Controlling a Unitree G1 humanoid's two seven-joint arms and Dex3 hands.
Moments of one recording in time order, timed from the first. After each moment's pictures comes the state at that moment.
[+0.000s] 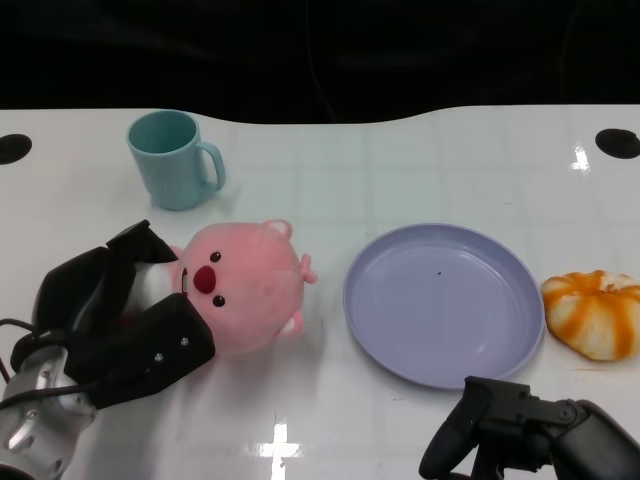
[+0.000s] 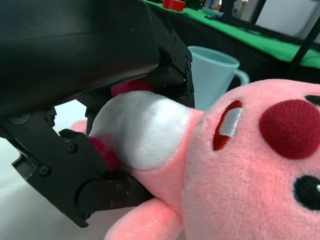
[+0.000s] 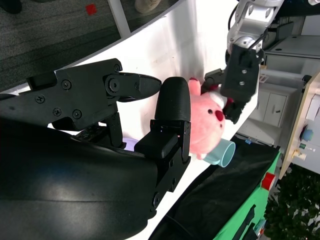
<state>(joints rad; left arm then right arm) -0.41 0.33 -0.26 0.69 0.47 -0.19 0.30 0.49 -0.28 0.19 -0.85 -0.10 0.29 0.29</state>
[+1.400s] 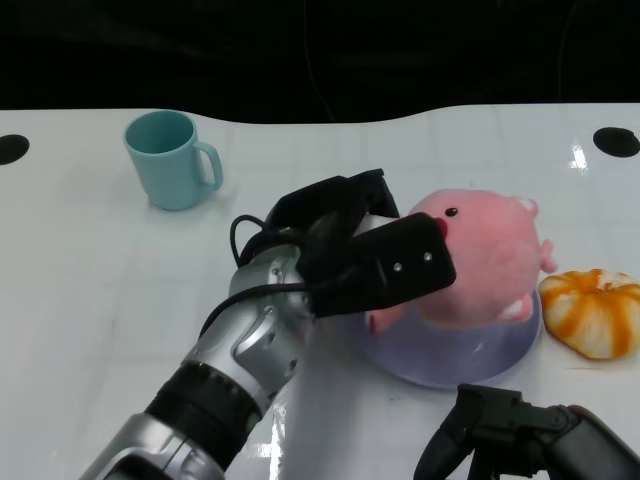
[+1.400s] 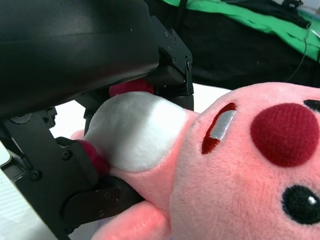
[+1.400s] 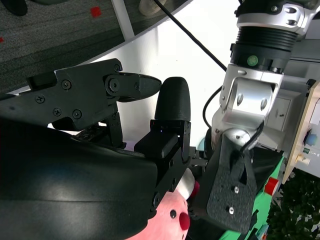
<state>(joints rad) -0.71 -0.08 -0.46 0.57 0.57 0.28 -0.01 0.50 -0.29 0.21 -0.85 -0.12 0.29 0.28</state>
